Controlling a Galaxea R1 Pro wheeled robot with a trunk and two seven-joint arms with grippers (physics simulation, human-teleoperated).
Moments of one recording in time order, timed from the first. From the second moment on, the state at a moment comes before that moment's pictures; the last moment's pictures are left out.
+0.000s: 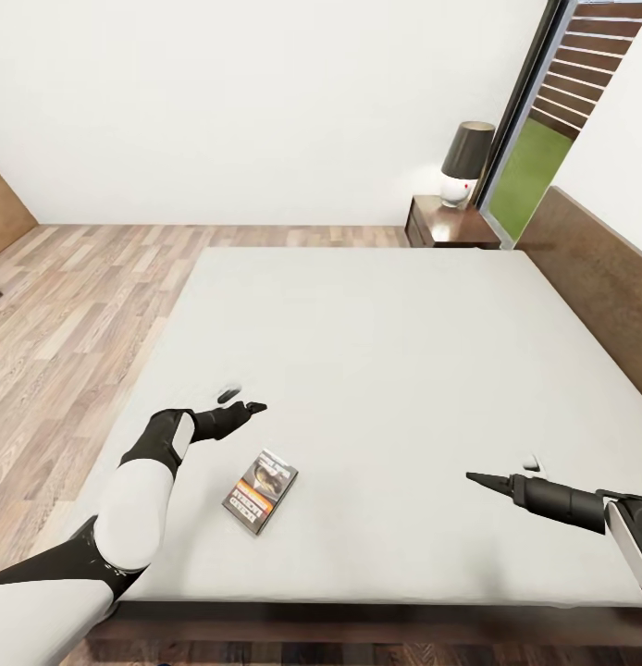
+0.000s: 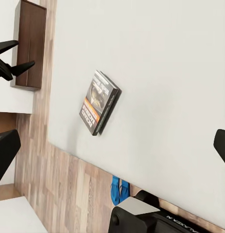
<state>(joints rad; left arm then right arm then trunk) -1.06 -0.09 0.78 -0.49 -0.36 0.65 -0.52 -0.53 -0.43 -0.25 -0.91 -0.20 0.76 1.22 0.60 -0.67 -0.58</state>
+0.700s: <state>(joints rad) -1.05 -0.09 0.78 -0.49 -0.35 0.65 -0.52 -0.53 -0.43 -0.25 -0.91 -0.20 0.76 1.22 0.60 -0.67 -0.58</state>
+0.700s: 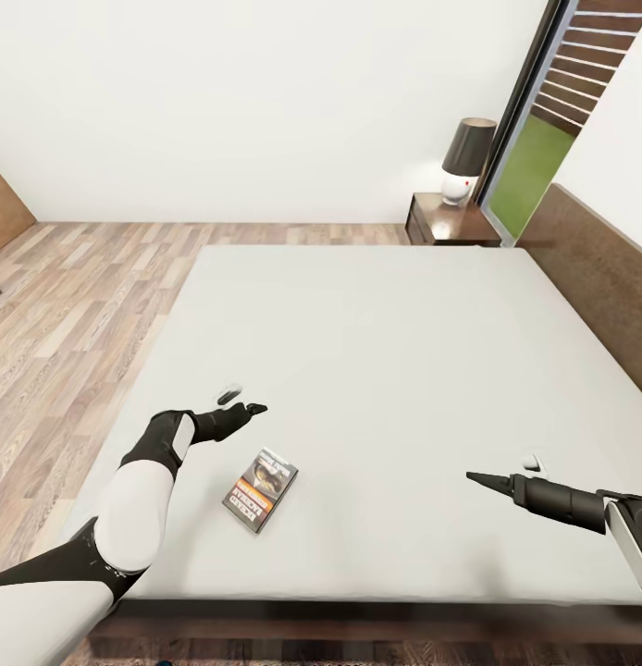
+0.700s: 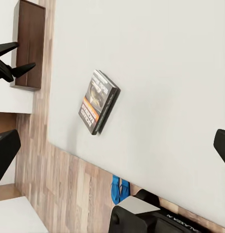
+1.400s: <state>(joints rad) -1.05 -0.09 0.78 -0.49 -0.35 0.65 -0.52 -0.53 -0.43 -0.25 -0.91 -0.20 0.76 1.22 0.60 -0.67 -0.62</state>
